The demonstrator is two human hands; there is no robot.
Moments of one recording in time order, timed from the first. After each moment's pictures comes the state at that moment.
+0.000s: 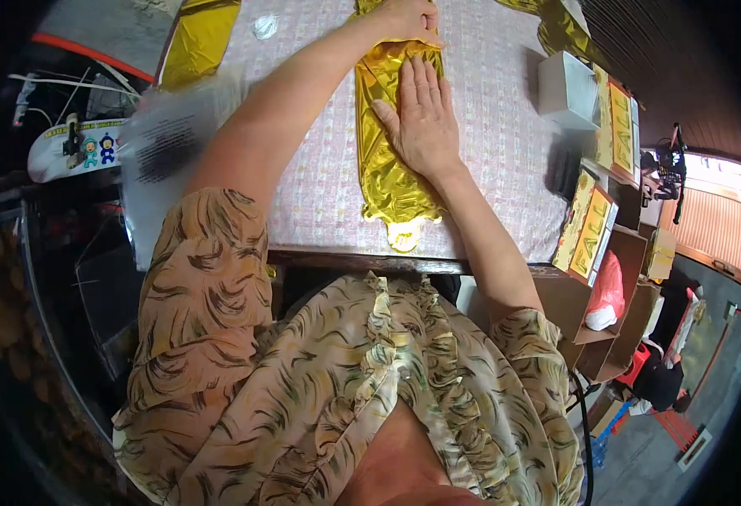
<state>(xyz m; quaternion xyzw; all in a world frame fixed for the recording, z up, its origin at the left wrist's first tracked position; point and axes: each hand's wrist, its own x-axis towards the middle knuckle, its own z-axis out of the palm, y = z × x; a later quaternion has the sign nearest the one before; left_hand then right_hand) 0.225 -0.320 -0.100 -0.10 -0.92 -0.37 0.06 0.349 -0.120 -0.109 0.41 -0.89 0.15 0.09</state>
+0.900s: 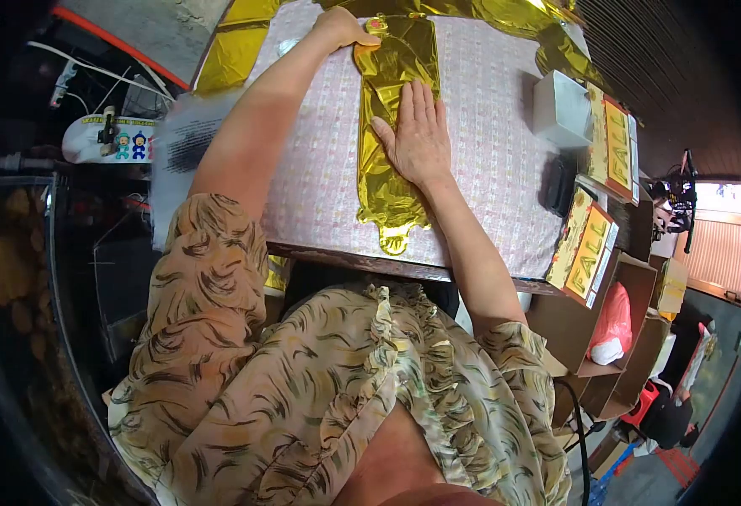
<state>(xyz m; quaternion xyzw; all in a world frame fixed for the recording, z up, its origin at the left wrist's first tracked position) 0.243 -0.435 -0.111 0.15 -0.98 -0.15 0.01 0.350 -0.121 -0.107 0.40 -0.90 0.17 0.09</state>
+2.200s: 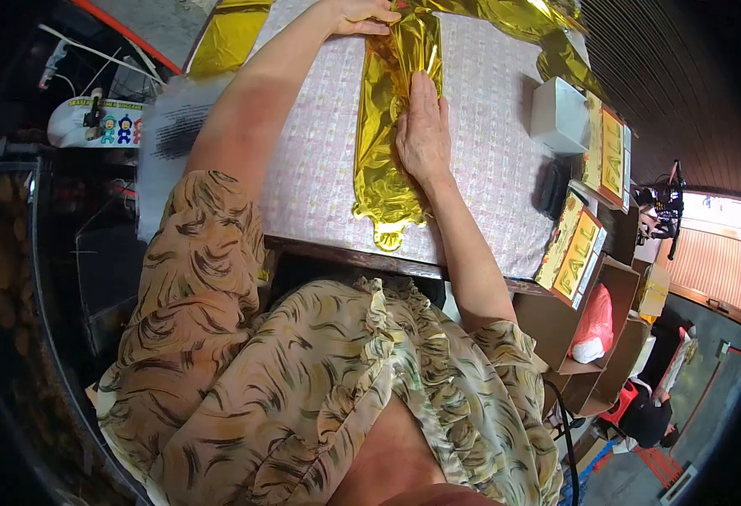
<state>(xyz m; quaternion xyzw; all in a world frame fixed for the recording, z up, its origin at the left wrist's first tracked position) 0.244 -0.413 -0.081 0.12 -0.62 -0.77 -0.11 0.346 -0.115 -0.100 0.39 -0.87 0.29 0.05</state>
